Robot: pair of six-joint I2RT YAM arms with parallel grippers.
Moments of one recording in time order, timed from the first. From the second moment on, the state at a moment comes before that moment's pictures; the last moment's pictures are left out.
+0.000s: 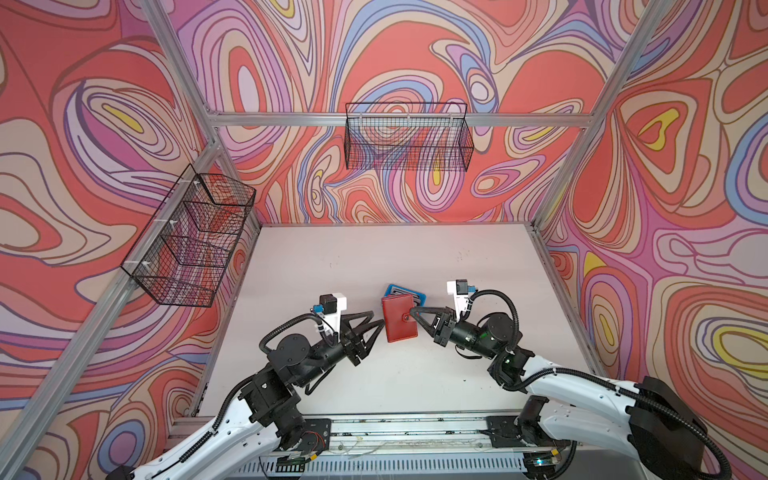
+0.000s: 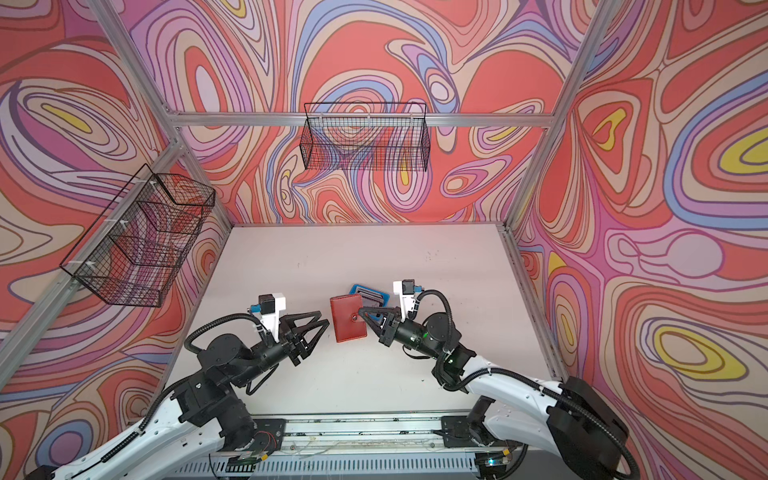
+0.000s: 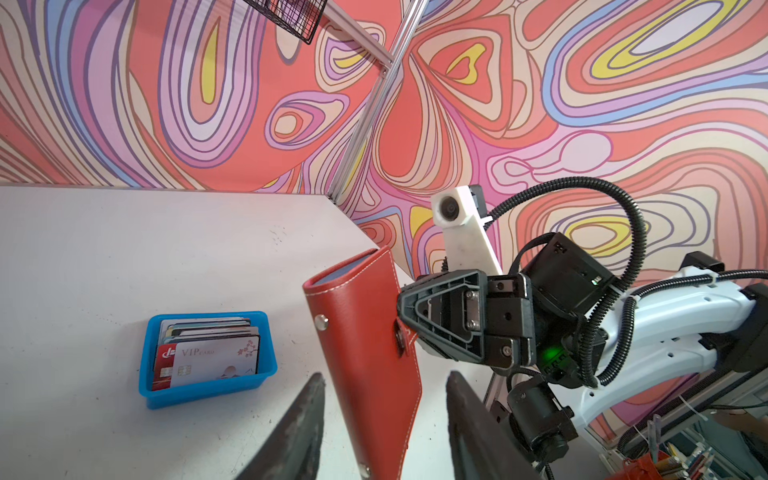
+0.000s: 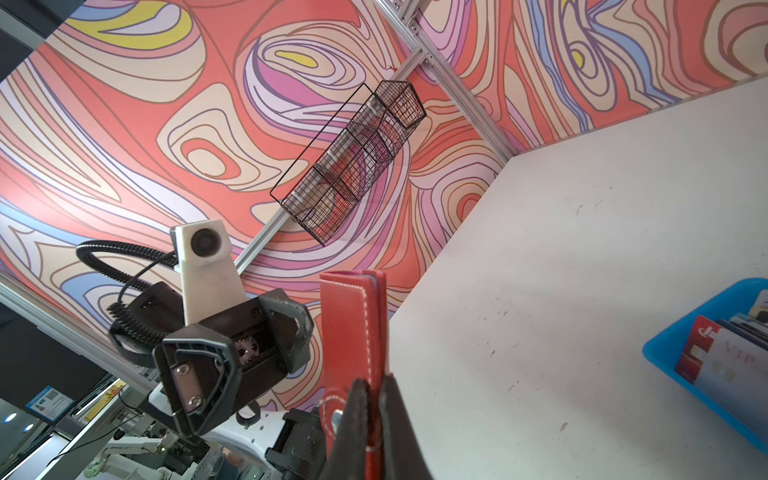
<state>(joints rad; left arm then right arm) -0.84 0.52 0.45 0.09 0.08 -0.52 0.79 1.07 0.40 0.82 -0.33 0.85</state>
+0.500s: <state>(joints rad) -0.84 0.68 0.43 0.23 0.19 -0.52 0.79 1.09 0.38 0.93 -0.37 0.90</state>
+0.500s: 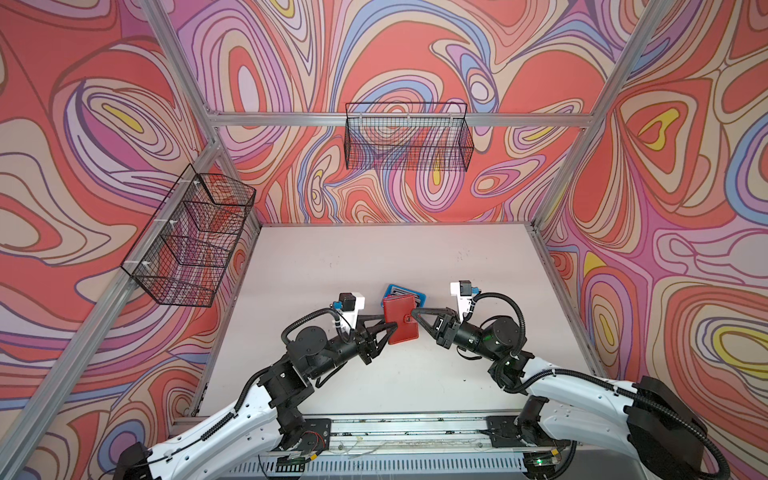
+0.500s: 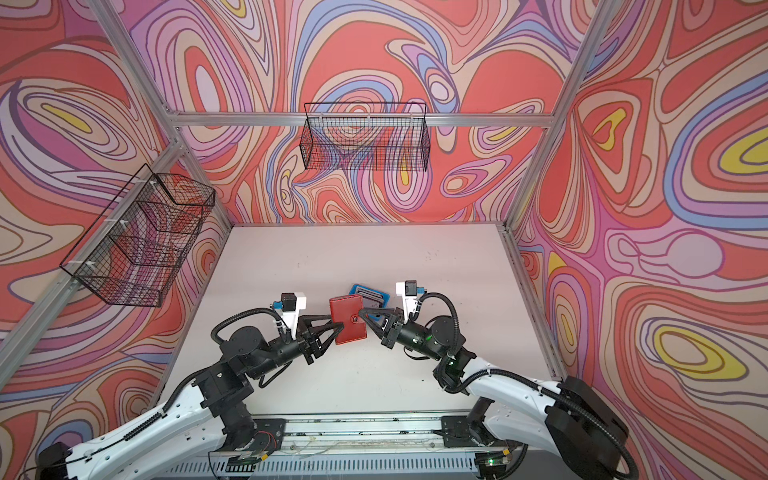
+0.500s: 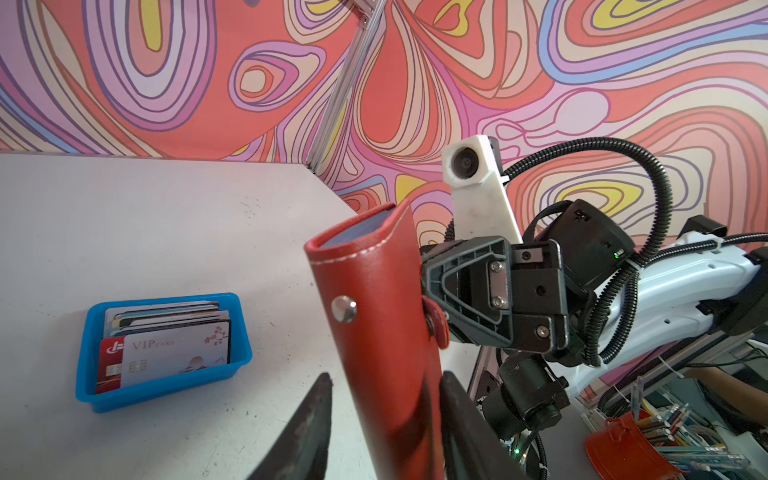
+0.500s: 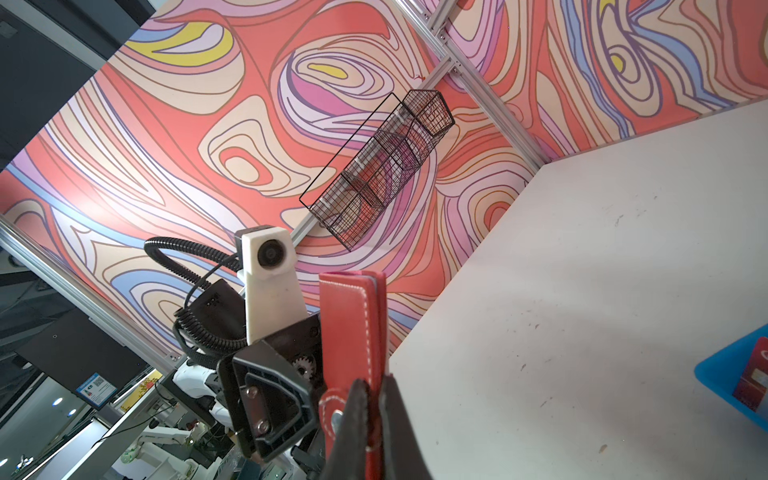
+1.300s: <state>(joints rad) -0.83 0.62 0.44 0.06 -0.03 -0.55 0.87 1.05 0.64 0.37 0.01 0.67</state>
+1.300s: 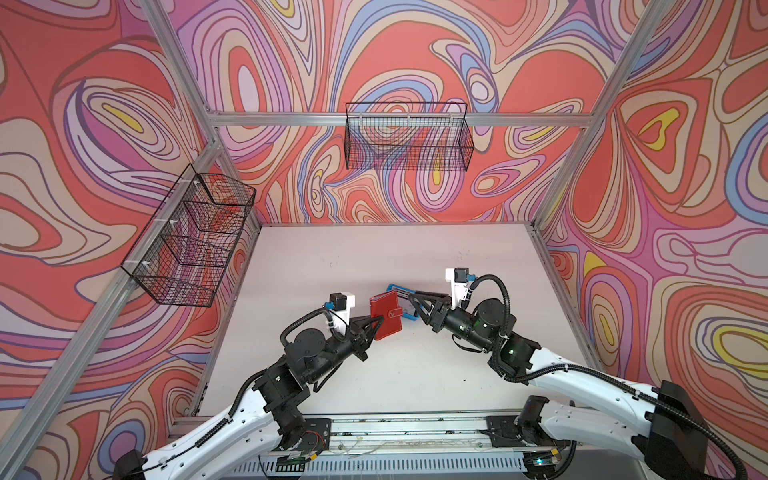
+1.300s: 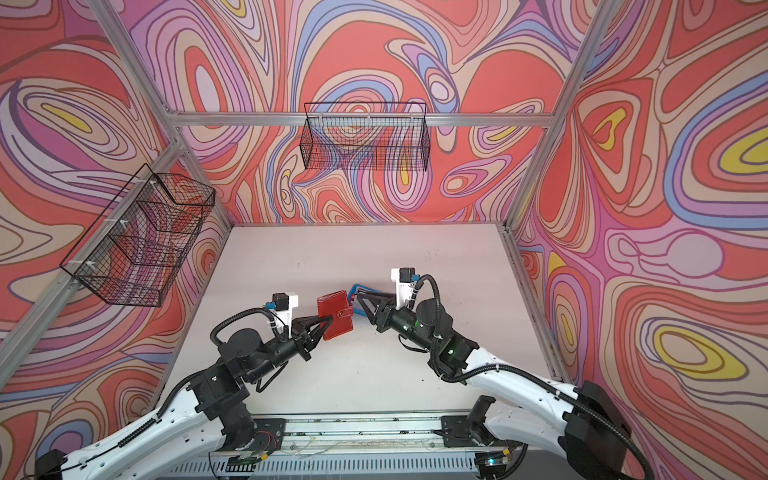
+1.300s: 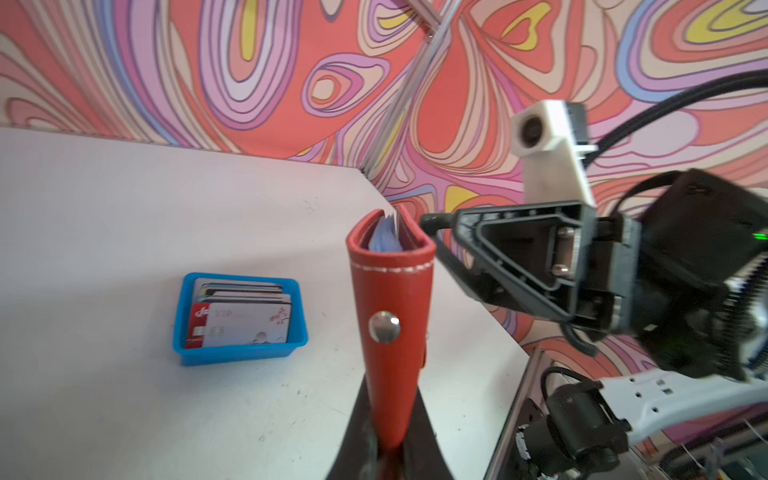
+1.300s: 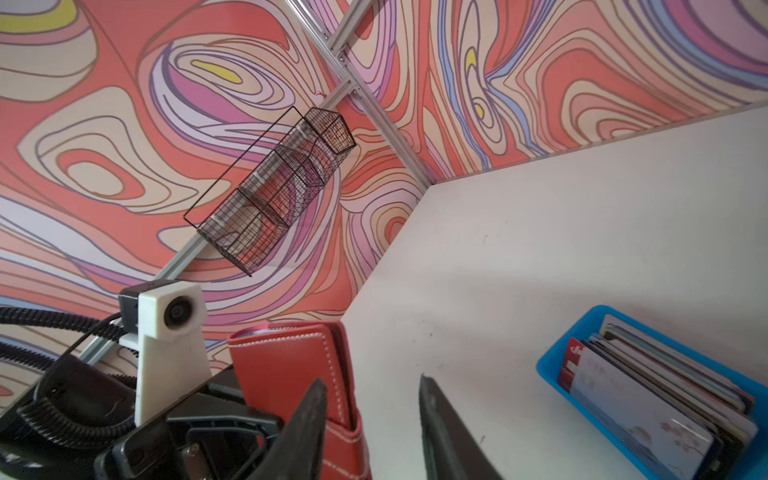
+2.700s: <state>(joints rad) -0.82 0.71 0.46 -0.04 -0.10 -0.57 1.19 1.42 0.94 0.04 0.51 0.47</state>
